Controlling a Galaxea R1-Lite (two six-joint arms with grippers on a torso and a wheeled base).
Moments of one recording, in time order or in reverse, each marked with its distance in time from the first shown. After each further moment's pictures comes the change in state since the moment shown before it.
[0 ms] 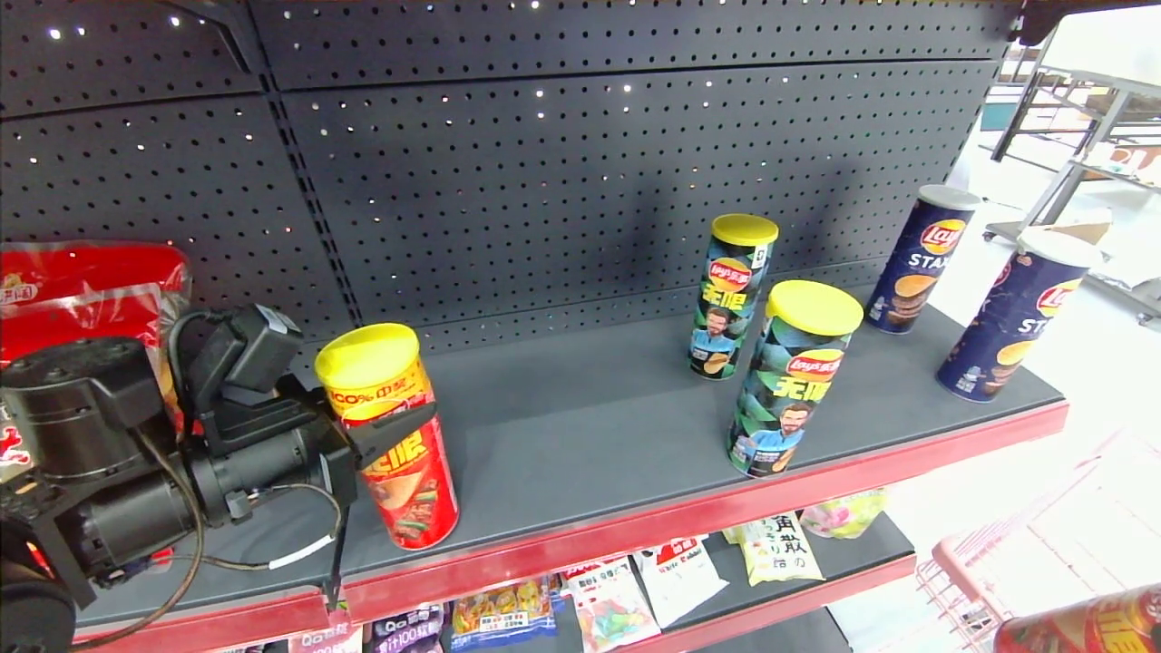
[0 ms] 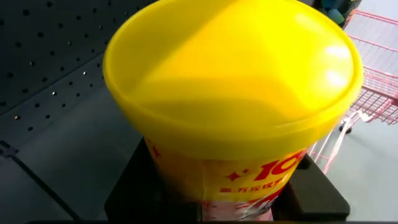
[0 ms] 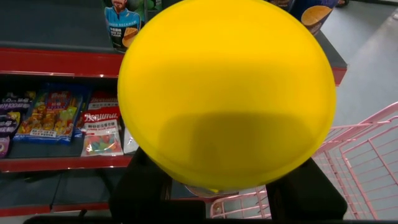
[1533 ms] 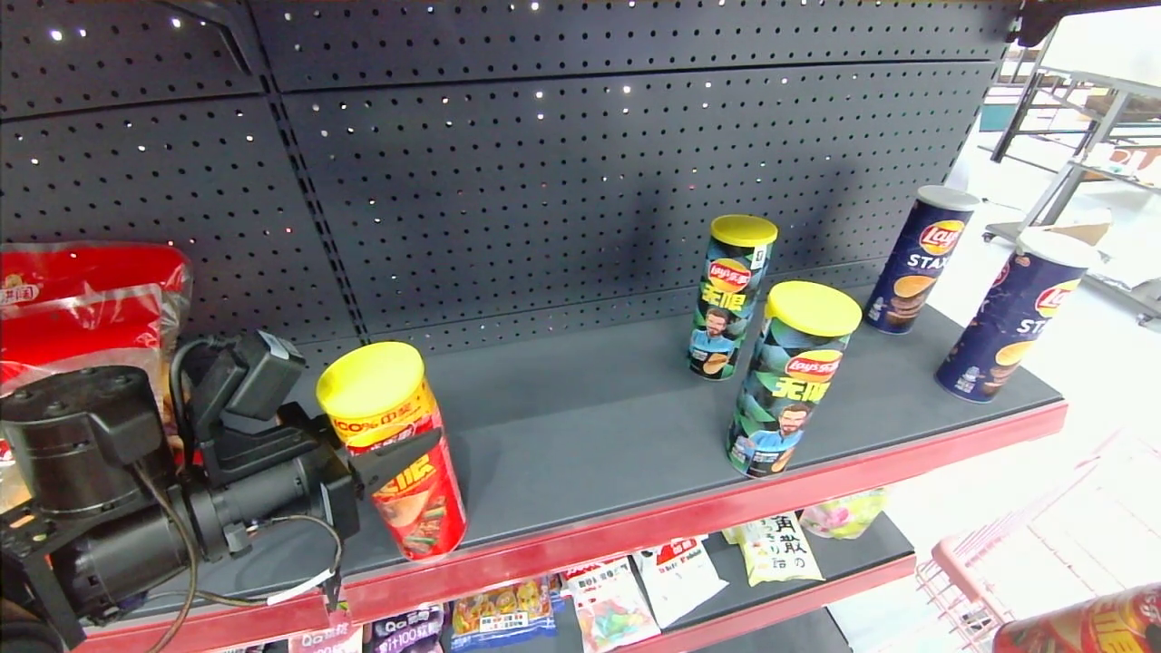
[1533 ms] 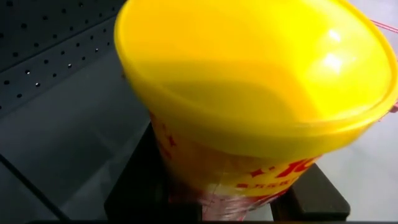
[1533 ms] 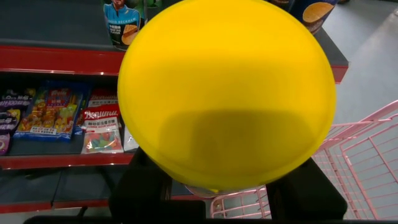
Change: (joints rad) left arm -0.036 -0.009 0.074 -0.003 0.025 -0.043; right arm 0.000 0.016 0.000 0.001 0.000 0.000
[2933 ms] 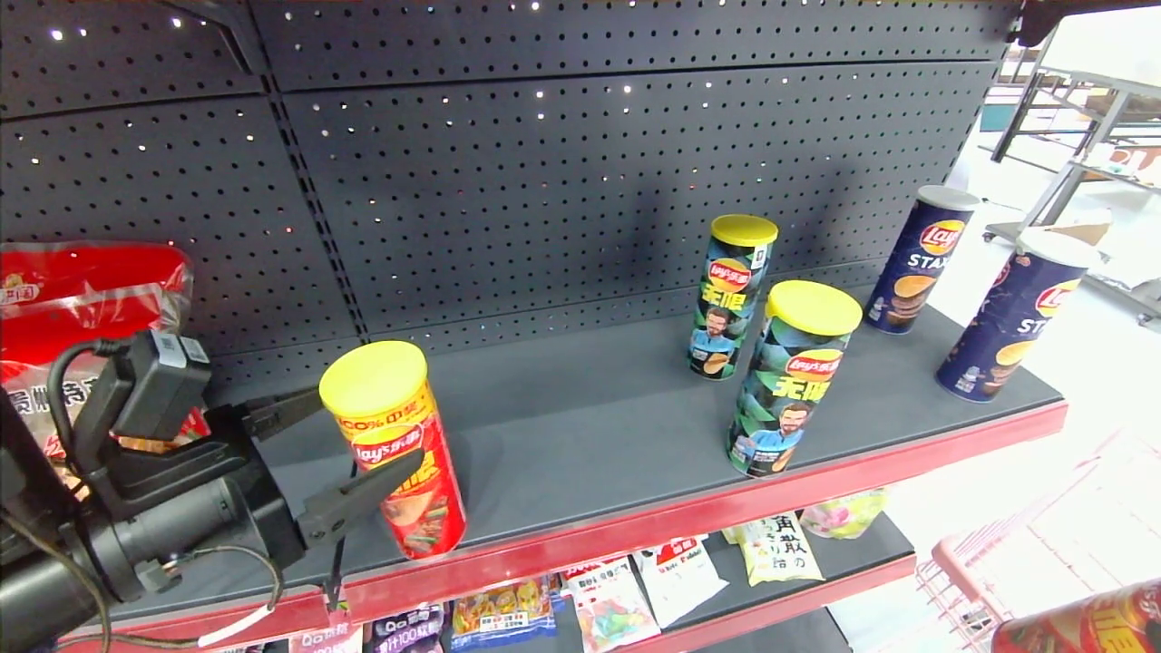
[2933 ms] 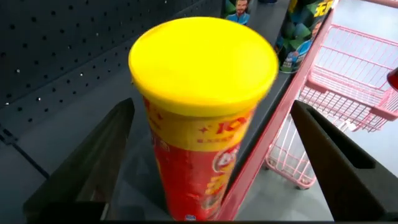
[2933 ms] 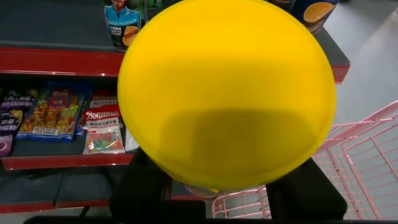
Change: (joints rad) left arm 0.006 -0.202 0.061 0.007 0.002 -0.008; right arm 0.000 0.013 -0.009 -0.001 0.001 0.007
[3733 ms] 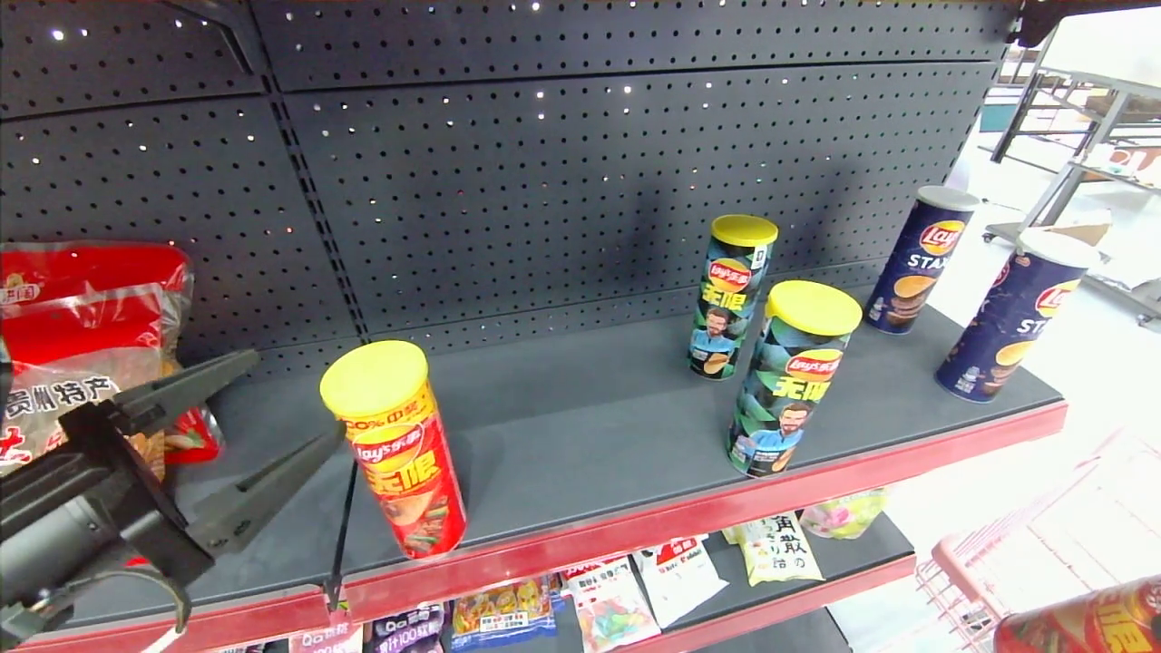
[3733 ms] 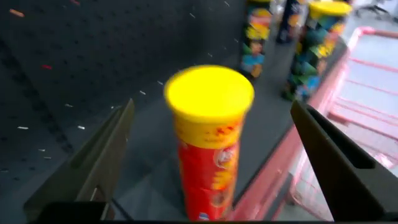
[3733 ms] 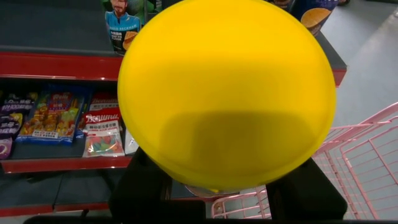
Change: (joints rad) left arm 0.042 -0.233 0.035 0.018 0.119 -0.023; right arm 0.000 0.000 -0.013 0.001 0.000 -0.001
